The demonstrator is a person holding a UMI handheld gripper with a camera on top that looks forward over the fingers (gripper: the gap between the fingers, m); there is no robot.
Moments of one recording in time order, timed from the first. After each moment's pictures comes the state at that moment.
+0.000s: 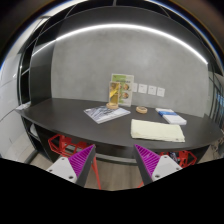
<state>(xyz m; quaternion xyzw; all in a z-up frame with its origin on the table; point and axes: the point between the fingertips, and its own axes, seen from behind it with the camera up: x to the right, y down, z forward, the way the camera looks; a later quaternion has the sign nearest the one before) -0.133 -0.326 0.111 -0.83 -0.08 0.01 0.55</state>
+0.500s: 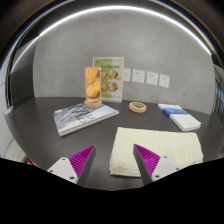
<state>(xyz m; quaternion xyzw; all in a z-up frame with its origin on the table) -0.052 -0.069 0.032 -0.85 -0.06 0.02 0.53</state>
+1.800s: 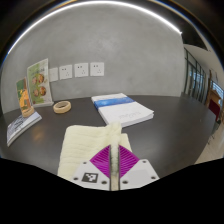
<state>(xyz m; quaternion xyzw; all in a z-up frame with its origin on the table) 0.260 -0.034 0.019 -0.85 0.11 -0.08 0.50</state>
